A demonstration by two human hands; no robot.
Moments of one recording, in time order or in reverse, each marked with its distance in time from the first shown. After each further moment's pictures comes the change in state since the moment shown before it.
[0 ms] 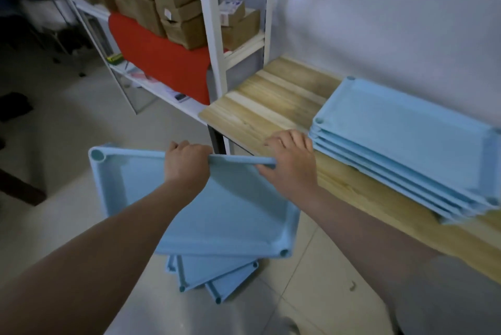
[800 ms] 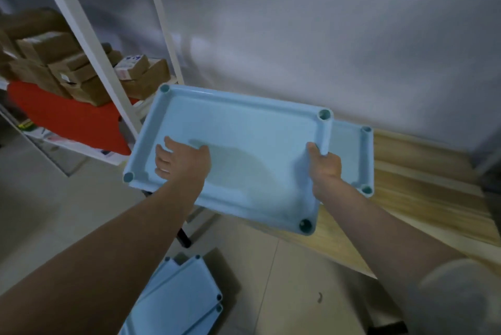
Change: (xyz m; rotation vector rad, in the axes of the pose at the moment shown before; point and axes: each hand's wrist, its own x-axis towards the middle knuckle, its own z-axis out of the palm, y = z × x) left_hand 0.061 0.232 -0.064 -0.843 -0.039 -0.578; right_hand -0.043 0.212 -0.130 0.915 0.373 1.342
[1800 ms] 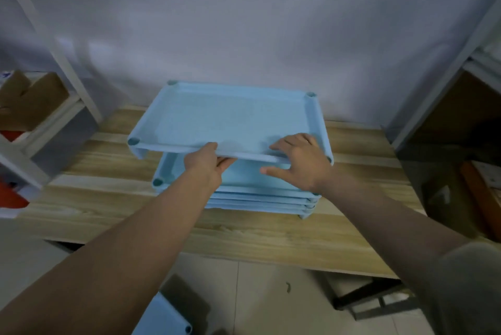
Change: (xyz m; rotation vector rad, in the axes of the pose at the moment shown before) left_hand -0.019 0.097 0.132 -0.930 -0.814 -0.387; right_hand 0.062 -0.028 -0.074 -1.241 -0.209 -0.849
